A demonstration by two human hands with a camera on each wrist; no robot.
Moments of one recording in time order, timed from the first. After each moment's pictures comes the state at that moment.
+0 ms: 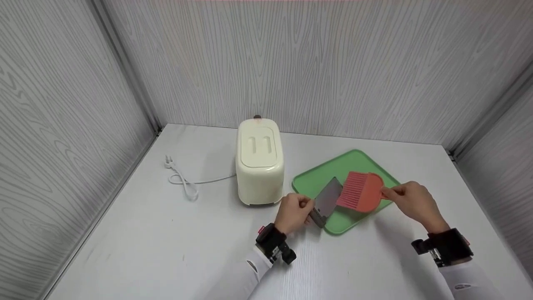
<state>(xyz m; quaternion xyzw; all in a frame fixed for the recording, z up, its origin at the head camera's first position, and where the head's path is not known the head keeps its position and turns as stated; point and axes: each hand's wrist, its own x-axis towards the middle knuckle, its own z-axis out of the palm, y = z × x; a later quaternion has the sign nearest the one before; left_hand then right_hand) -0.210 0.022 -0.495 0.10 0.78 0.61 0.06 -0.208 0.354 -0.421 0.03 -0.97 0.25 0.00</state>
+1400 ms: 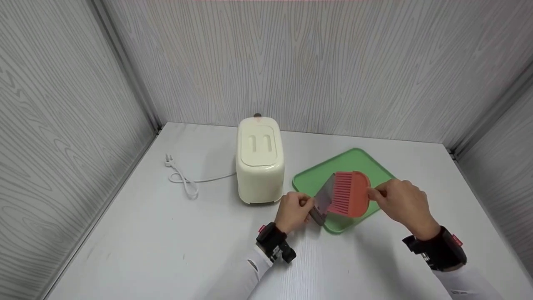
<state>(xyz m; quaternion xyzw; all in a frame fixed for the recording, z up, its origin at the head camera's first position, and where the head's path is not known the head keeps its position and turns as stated) -0.210 0.024 -0.495 0.10 0.80 0.59 0.03 -0.176 0.288 -0.382 0.08 -0.98 0.17 0.05</state>
